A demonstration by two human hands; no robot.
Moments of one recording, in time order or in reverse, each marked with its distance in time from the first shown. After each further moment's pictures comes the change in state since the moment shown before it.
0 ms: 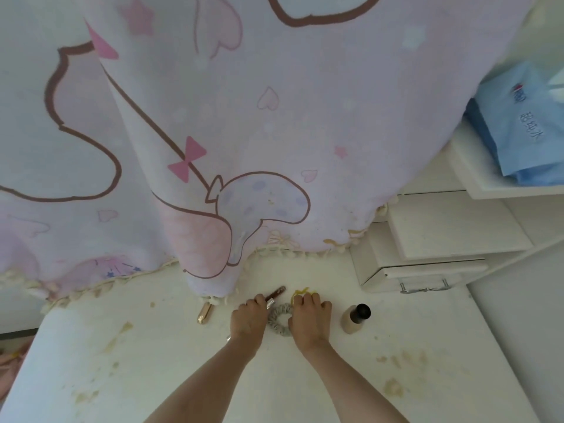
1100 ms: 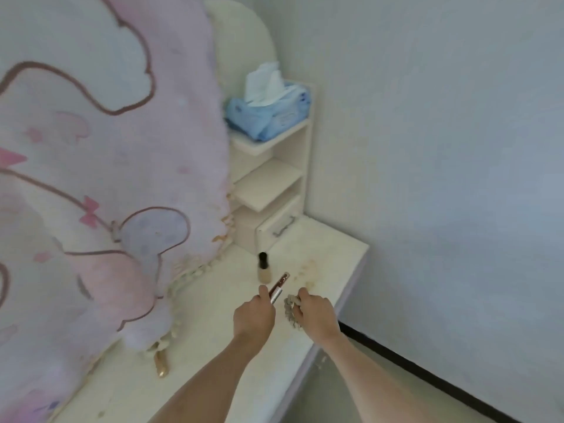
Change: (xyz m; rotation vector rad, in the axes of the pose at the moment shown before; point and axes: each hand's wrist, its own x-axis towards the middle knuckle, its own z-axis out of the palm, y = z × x) left_hand -0.128 0.030 -0.061 0.055 0.250 0.756; right_hand -0.198 -0.014 -0.087 0.243 0.232 0.635
